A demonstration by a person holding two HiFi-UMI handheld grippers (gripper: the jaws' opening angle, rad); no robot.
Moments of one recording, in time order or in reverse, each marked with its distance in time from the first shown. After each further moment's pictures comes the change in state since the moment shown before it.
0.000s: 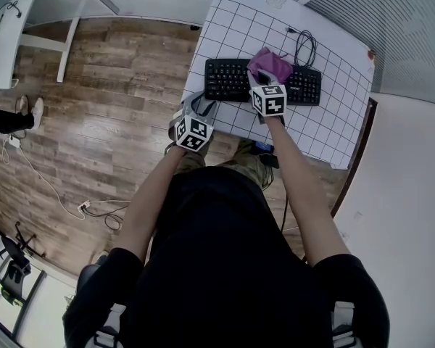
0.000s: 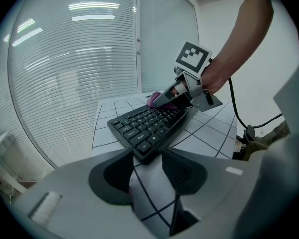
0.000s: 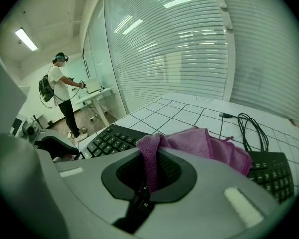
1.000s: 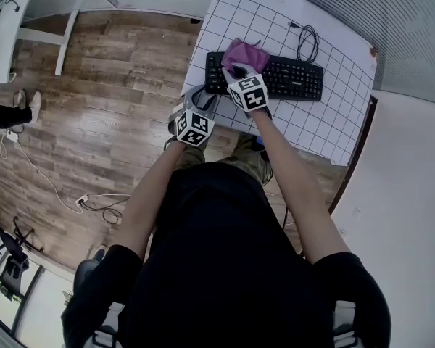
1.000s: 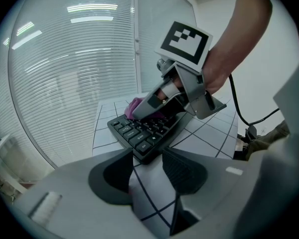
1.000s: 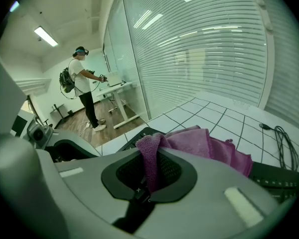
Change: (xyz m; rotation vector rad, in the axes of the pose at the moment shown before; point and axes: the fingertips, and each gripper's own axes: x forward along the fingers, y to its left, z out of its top) left arm 0.000 -0.001 0.000 0.016 -0.002 0.016; right arm 0.025 0.089 0.010 -0.146 0.047 0.183
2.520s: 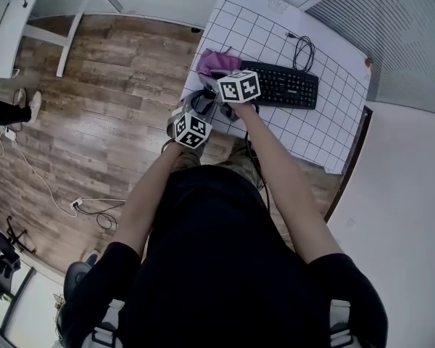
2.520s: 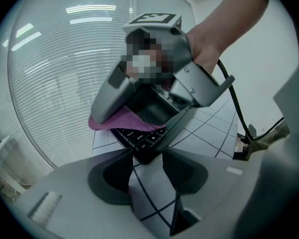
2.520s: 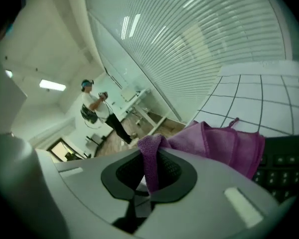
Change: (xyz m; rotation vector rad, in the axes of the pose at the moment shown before) left arm 0.000 -0.001 0.000 0.012 -0.005 -0.001; right arm 0.018 0.070 0.039 0.286 -0.002 0.388
